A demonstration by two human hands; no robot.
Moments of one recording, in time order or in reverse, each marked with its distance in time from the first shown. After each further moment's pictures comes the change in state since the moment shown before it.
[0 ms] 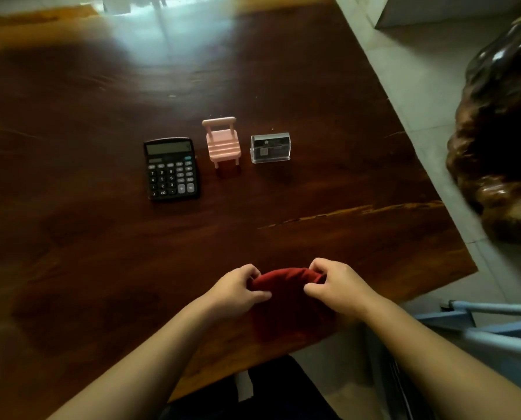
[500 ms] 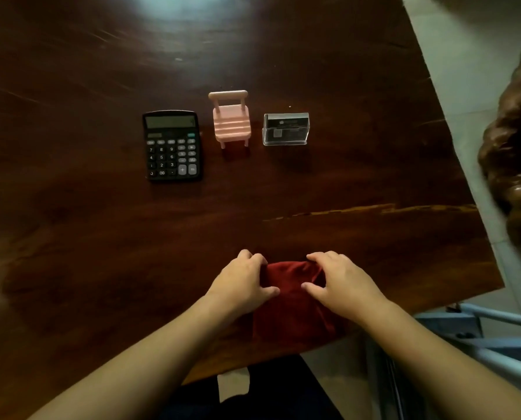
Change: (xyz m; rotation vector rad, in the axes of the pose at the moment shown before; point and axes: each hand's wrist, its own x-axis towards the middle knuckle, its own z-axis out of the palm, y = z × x) left_hand 0.028 0.004 0.018 0.409 0.194 -0.015; right_hand 0.036 0.013 0.005 -0.455 0.071 -0.165
